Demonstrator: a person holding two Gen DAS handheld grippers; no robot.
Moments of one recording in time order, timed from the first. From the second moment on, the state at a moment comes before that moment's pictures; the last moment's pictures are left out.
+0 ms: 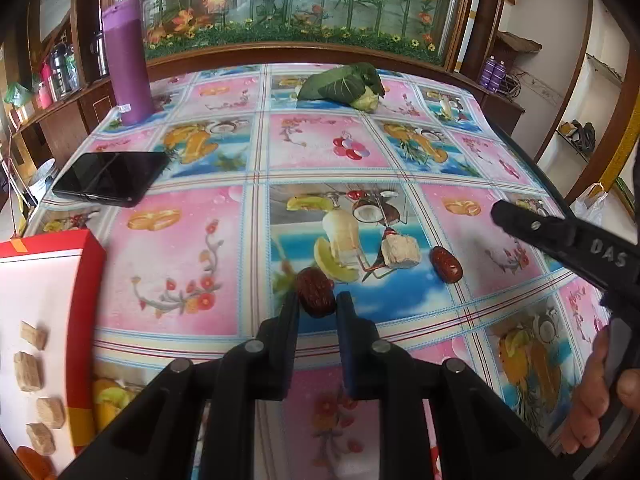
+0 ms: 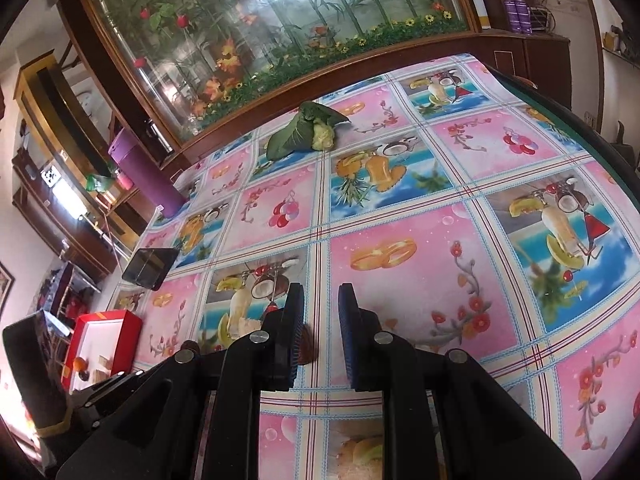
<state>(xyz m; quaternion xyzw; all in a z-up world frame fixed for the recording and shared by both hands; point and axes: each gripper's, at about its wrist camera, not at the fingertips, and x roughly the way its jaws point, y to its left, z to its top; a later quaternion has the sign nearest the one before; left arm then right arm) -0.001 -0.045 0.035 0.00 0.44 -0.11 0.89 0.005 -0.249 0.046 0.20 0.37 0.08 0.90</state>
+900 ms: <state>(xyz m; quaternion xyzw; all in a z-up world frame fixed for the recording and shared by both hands) -0.019 -0.008 0.045 -0.02 0.42 -0.11 0.90 0.011 -0.188 0.019 0.02 0.43 0.09 0.90</state>
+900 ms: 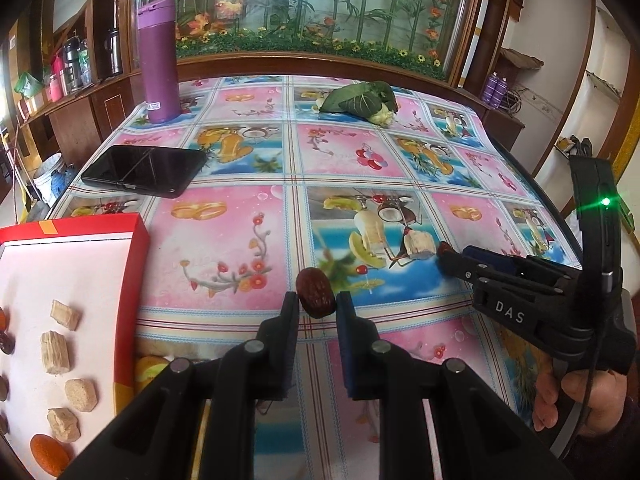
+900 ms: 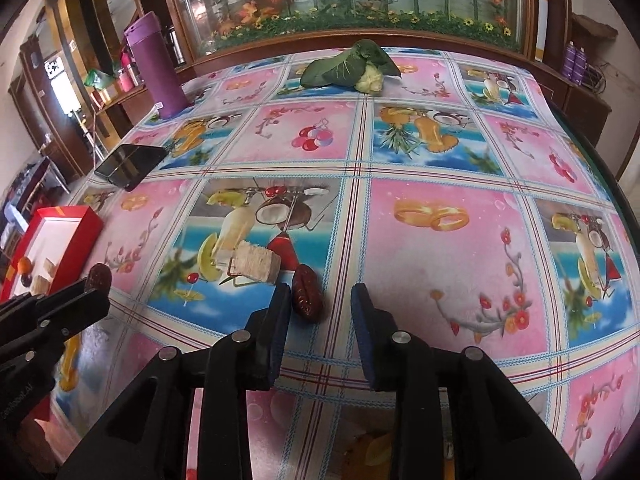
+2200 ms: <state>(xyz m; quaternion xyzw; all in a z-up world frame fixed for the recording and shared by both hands) -0.133 0.214 0.084 -0.02 0.36 0.04 0.93 -0.091 0.072 0.074 0.04 0.41 0.33 0.85</state>
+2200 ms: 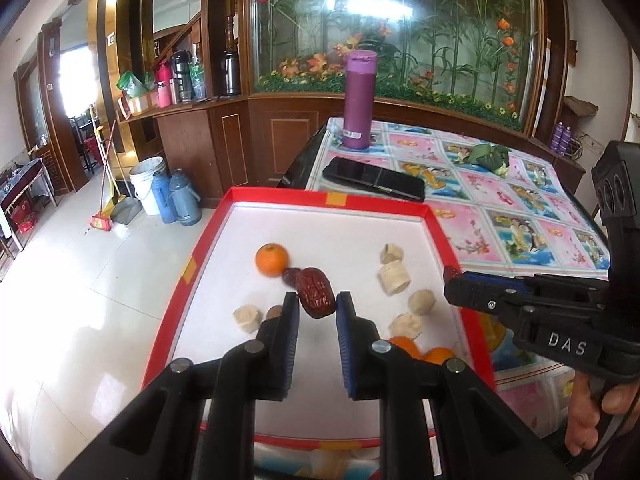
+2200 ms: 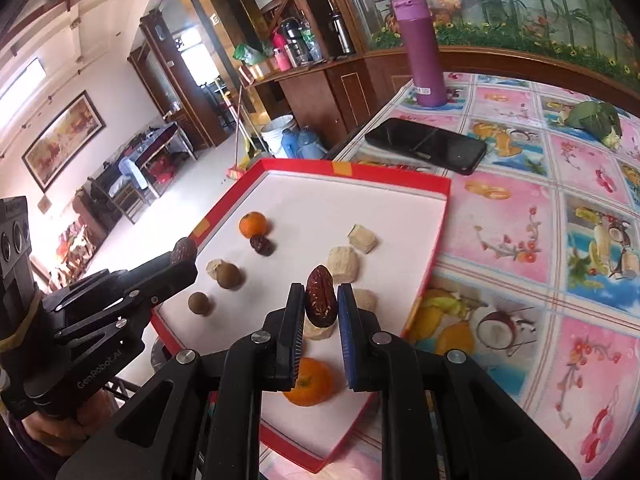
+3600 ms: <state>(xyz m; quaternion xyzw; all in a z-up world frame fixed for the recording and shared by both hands) -0.145 0.216 0.067 0.01 0.38 0.10 0.92 -0.100 0.067 0.067 0.02 0.41 0.29 0.86</state>
